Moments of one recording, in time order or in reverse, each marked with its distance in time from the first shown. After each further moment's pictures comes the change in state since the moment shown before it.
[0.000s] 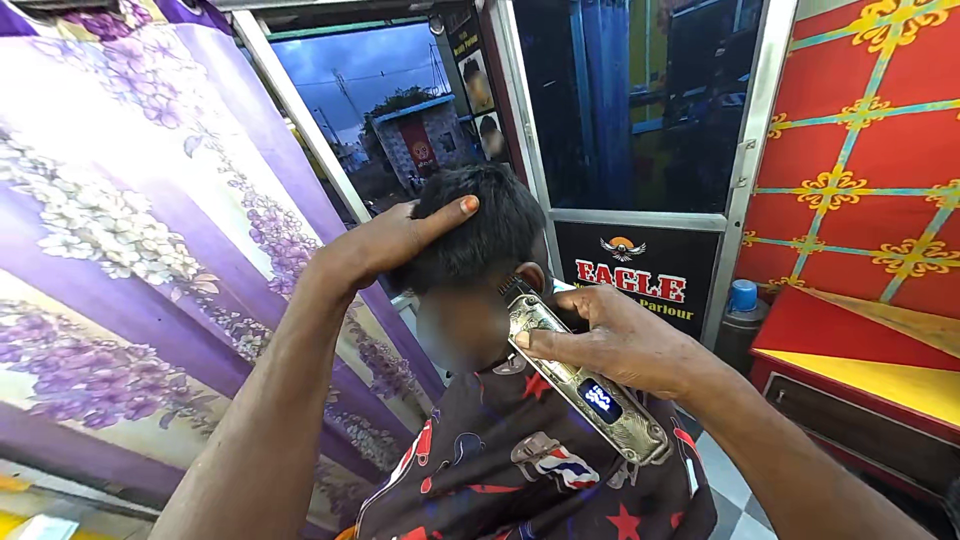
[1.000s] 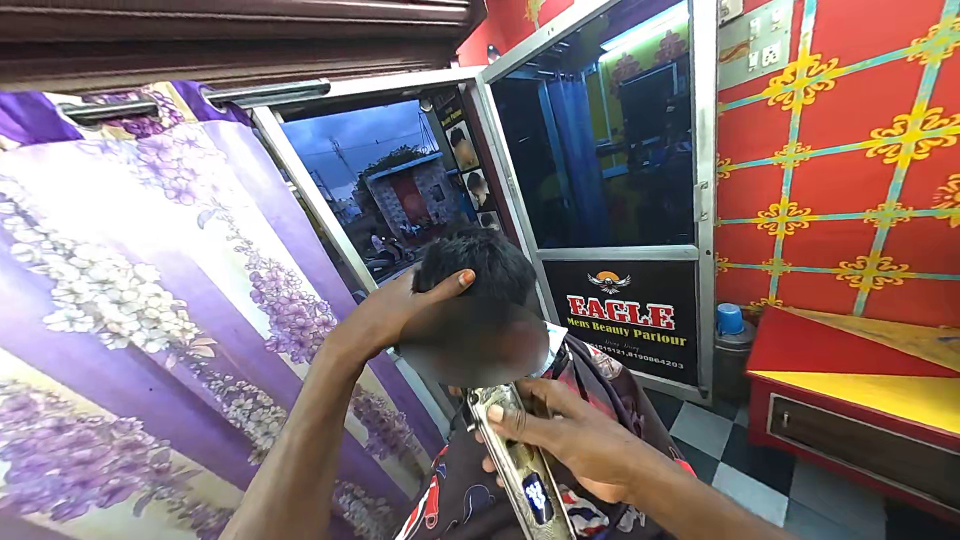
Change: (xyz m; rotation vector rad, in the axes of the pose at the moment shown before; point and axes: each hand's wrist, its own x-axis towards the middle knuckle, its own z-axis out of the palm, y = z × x) left_hand -0.029 0.004 0.007 0.066 0.065 0.006; right_hand -0.019 0.003 0.060 0.675 -0.189 -0.016
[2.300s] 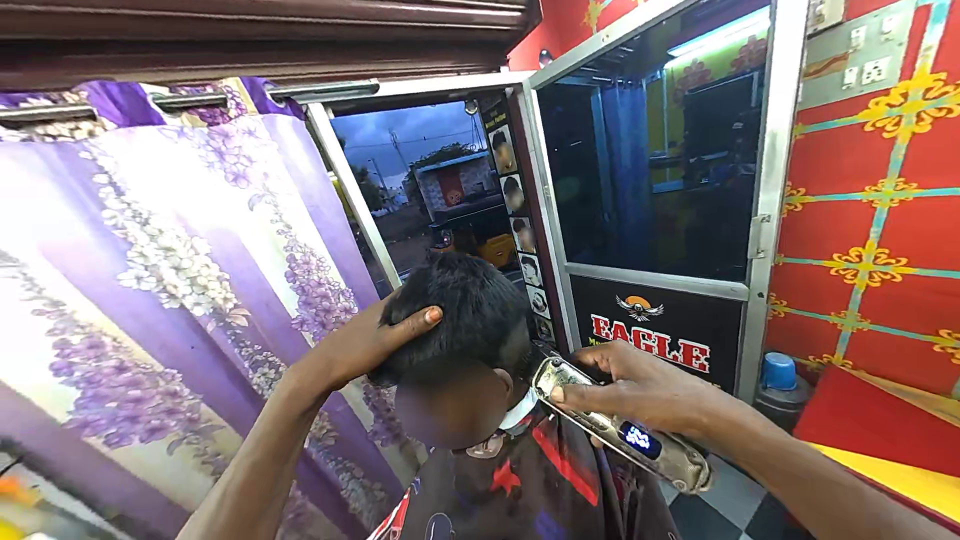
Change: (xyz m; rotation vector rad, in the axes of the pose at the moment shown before) left_hand -0.001 -0.008 0.007 -0.080 0.059 -0.035; right_hand 0.013 -0.074 -0.135 -0.622 -0.058 0.140
